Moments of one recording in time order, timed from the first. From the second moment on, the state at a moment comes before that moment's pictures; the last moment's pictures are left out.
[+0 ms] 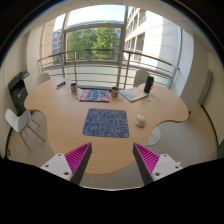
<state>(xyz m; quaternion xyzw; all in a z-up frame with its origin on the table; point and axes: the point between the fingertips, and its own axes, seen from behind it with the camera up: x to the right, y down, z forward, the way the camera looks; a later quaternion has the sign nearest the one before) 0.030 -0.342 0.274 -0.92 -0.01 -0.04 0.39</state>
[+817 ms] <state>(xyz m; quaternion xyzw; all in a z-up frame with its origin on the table) 0.269 -0.022 0.020 -0.88 0.02 -0.04 0.46</state>
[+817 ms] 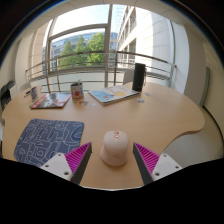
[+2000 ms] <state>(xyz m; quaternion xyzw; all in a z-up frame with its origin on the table) 0.039 0.027 0.088 -0.86 0.00 0.02 0.51</state>
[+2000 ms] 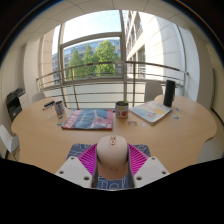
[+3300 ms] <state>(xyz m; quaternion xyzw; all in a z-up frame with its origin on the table) -0.043 -0.280 0.198 -0.87 -0.01 -0.02 0.50</state>
